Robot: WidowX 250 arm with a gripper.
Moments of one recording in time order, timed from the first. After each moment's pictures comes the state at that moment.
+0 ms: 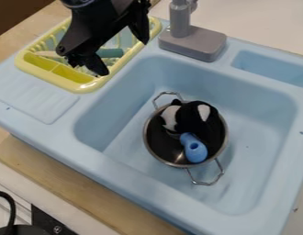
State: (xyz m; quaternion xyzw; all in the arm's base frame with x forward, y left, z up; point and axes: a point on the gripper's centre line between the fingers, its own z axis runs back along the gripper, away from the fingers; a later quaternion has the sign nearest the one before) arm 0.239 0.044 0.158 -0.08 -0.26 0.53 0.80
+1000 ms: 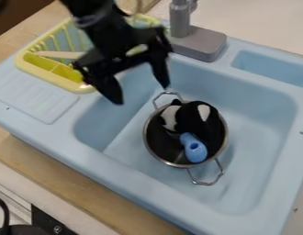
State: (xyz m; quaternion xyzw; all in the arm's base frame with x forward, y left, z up) arm 0.231 0.005 0.118 -0.13 -0.11 0.29 0.94
